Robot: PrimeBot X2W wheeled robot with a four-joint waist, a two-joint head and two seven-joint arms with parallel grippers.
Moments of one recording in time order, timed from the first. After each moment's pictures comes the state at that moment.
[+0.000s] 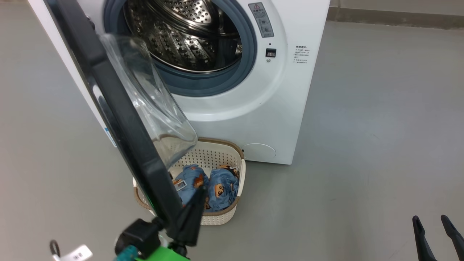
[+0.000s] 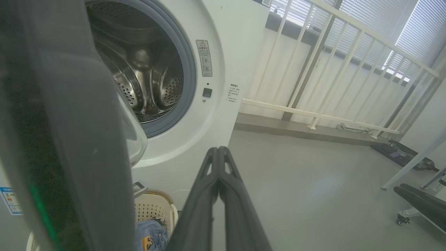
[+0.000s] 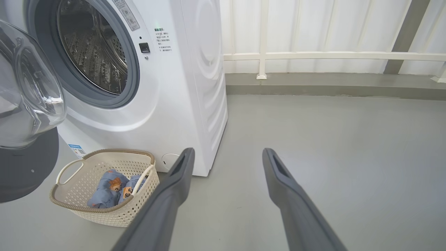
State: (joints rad) left arm -0.07 0.05 -0.43 0.03 -0.41 -0.13 -0.26; right arm 0.20 -0.23 -0.18 0.08 0.32 0.12 -0.25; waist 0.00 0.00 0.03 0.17
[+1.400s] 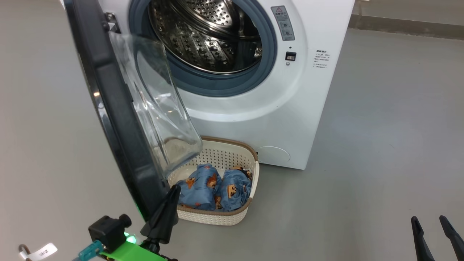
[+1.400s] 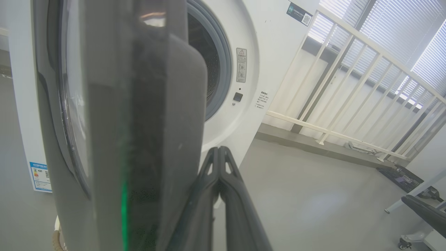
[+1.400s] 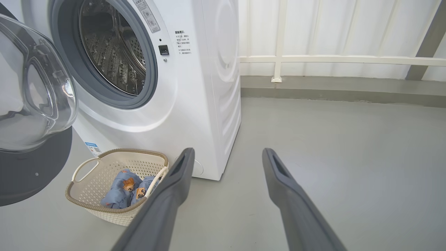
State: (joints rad) left arm -0.10 0.02 -0.23 0.20 -0.46 -0.12 -0.26; right arm 0.20 -0.22 -0.17 0.08 0.32 0.12 -0.25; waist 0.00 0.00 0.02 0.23
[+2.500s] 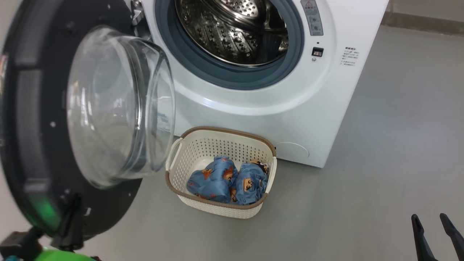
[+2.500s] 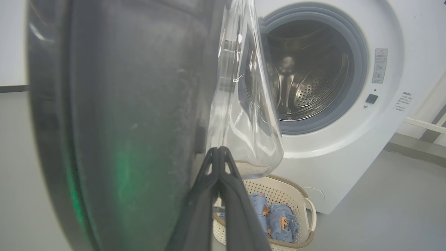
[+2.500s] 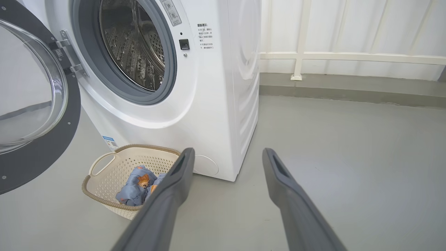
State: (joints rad) left arm -0.06 0.09 0.15 0.26 -0.30 -0.10 -0.26; right arm 0.20 -0.22 -0.17 0.06 0.32 0.12 -0.25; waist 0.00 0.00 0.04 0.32
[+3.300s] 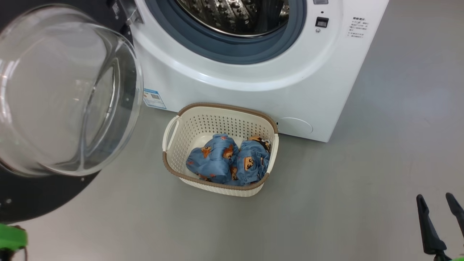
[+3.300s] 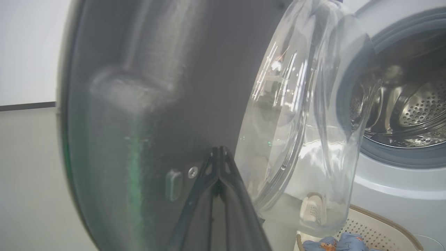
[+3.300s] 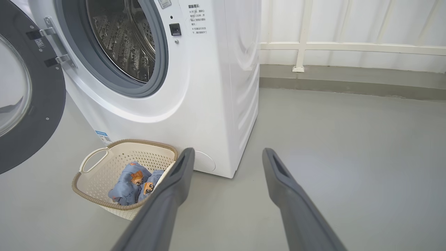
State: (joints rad) left arm -0.27 0.16 0.44 0.43 -0.21 -0.07 -0.26; right arm 0.15 -0.25 -0.17 0.05 0.32 0.12 -0.25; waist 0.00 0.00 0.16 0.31
